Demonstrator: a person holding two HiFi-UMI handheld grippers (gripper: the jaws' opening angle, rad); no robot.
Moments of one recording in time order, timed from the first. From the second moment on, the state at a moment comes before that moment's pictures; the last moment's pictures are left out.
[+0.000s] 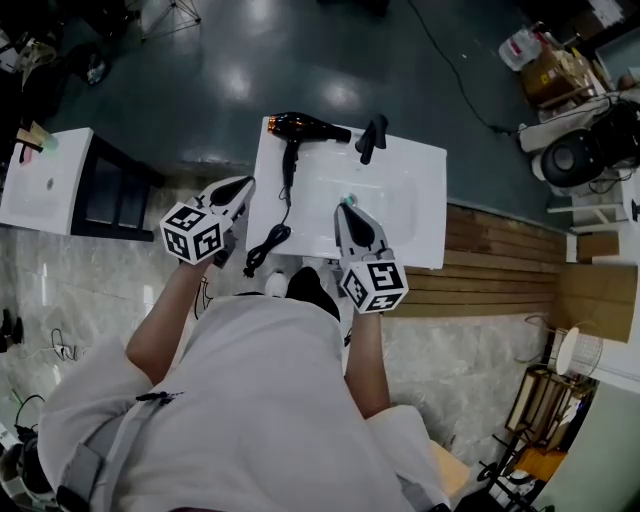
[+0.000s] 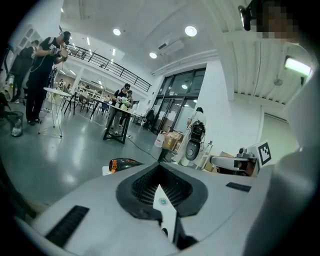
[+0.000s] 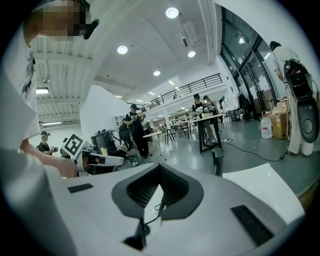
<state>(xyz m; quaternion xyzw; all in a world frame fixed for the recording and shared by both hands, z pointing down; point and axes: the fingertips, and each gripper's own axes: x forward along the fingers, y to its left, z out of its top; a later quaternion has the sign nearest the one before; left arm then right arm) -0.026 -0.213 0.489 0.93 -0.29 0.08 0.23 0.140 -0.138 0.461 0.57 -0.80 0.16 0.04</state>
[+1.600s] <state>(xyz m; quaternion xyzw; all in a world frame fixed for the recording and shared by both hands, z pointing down) 0.015 -0.168 0.457 0.91 -0.36 0.06 0.20 0.208 -0.111 0.432 0.53 -0.84 0.13 0.02</state>
